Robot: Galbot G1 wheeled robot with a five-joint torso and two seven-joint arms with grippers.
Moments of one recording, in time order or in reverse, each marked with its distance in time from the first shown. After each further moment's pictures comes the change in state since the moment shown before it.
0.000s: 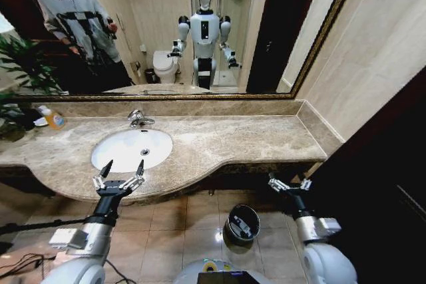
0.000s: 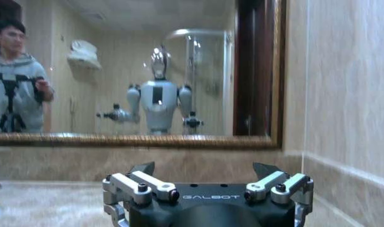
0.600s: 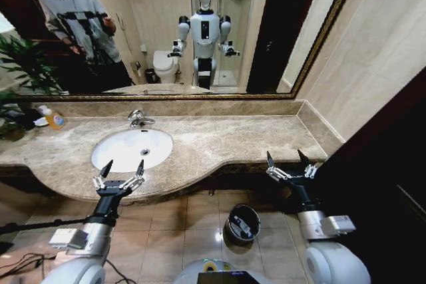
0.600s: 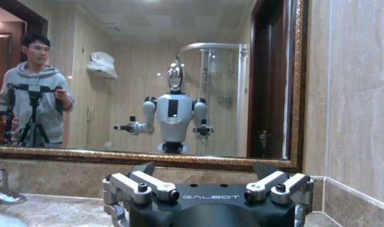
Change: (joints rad) left arm 0.000 0.000 0.000 0.000 0.000 0.000 0.000; right arm -0.008 0.022 -0.061 0.104 -0.070 -0.061 -0.017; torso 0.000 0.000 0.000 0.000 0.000
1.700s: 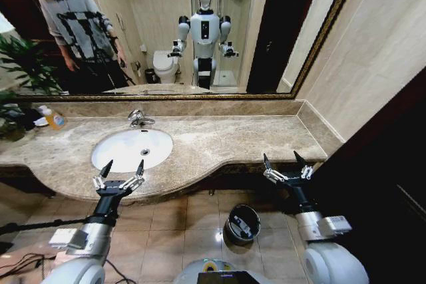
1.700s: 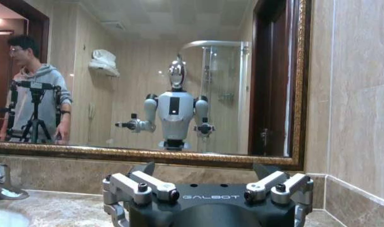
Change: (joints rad) left arm 0.000 0.000 0.000 0.000 0.000 0.000 0.000; right arm 0.001 -0.002 0.000 -0.012 -0.001 0.004 -0.002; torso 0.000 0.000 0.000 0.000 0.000
